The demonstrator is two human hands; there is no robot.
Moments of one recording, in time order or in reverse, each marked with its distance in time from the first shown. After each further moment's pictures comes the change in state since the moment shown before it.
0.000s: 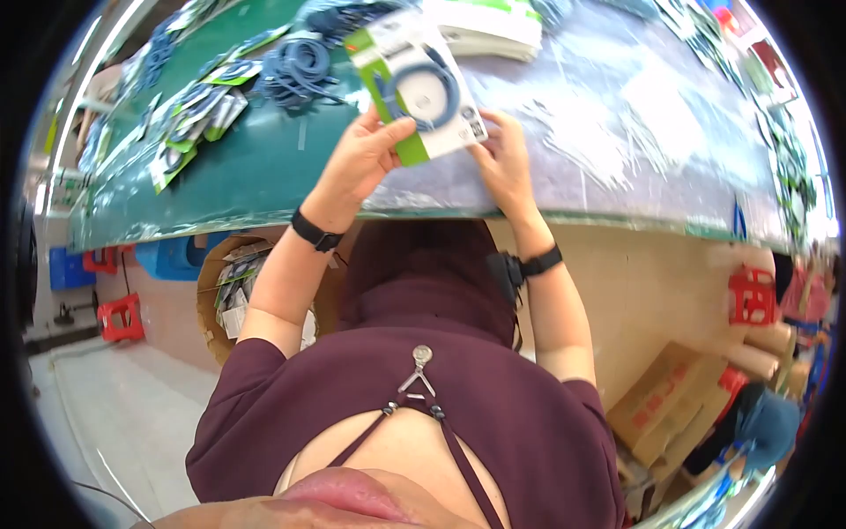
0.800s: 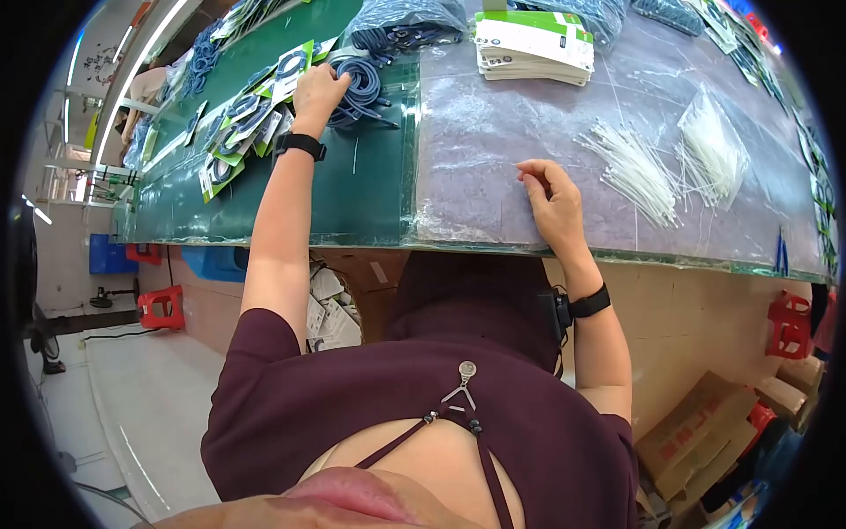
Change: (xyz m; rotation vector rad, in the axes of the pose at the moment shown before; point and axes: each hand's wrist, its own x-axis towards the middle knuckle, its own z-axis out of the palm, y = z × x) left_hand 0.113 0.121 -0.162 2.119 0.681 0.183; right_hand -0.001 -0.005 -0.002 -0.118 -0.056 0.063
